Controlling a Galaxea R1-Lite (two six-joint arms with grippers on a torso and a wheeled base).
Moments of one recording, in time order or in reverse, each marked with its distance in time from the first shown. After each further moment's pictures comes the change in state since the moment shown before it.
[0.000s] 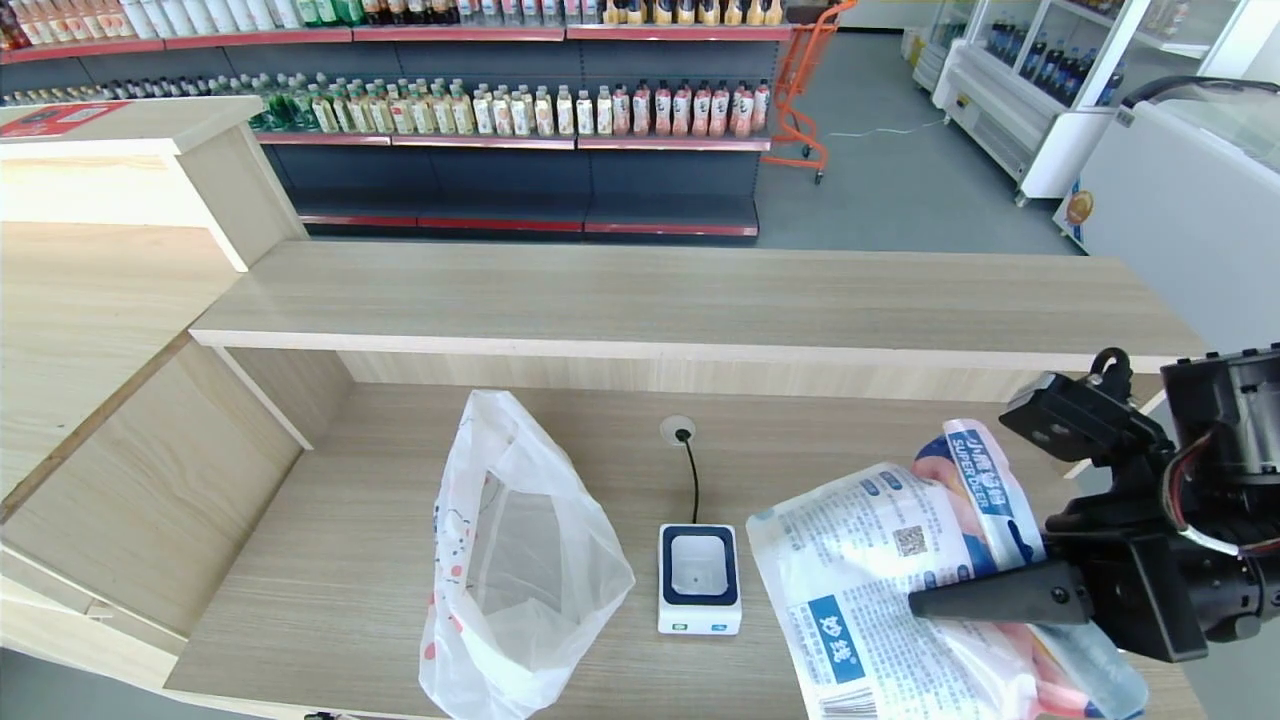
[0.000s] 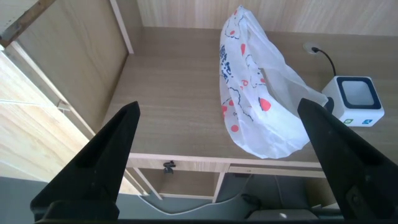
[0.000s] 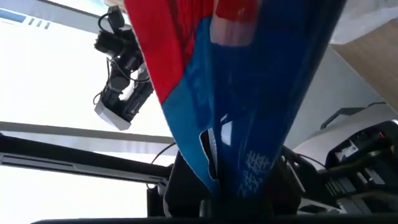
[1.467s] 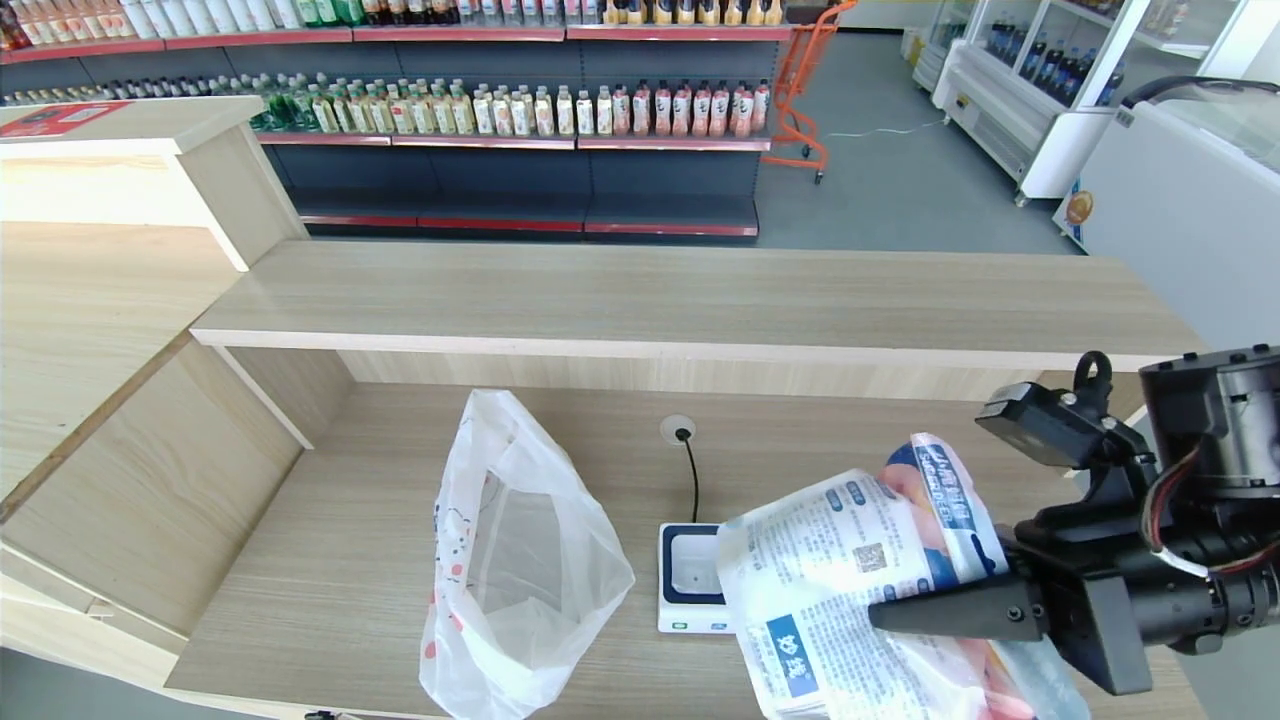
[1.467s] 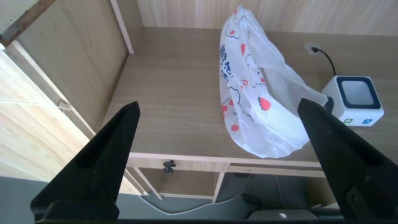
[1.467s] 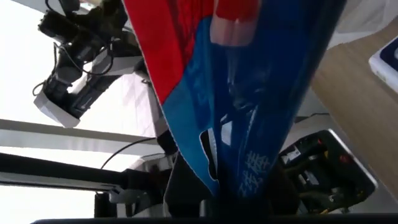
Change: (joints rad) left arm 0.000 0.000 0.000 0.000 0.000 0.000; right arm 0.097 0.000 0.010 -0.052 -0.194 -0.131
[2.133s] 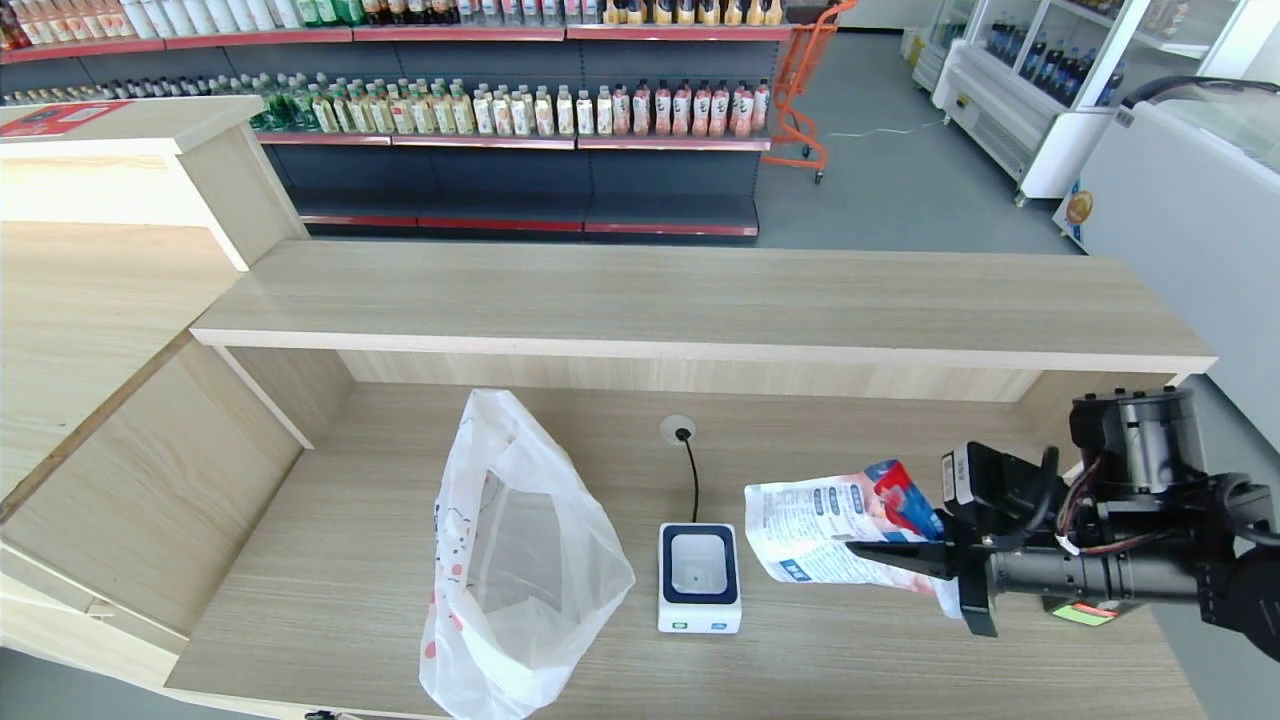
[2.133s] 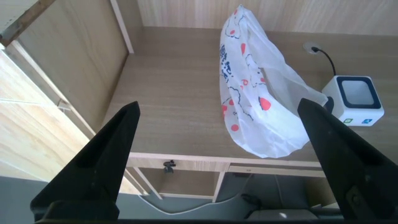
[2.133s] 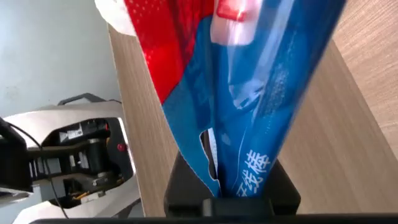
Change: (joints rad) left arm 0.000 0.000 0.000 0.000 0.000 0.000; right arm -0.143 0.250 0.090 -0.353 -0.276 -0.947
